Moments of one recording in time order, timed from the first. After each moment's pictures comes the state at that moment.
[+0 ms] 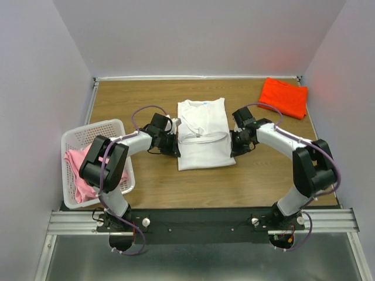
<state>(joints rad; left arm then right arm) -0.40 1.75 0.95 -0.20 0.45 -0.27 0.40 1.69 1.09 -0.65 -0.09 0.40</state>
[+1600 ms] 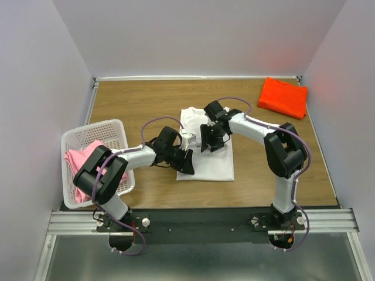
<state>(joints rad) -0.60 1.61 0.74 -0.07 0.63 -0.20 0.60 1.96 1.40 -0.67 -0.19 0.48</state>
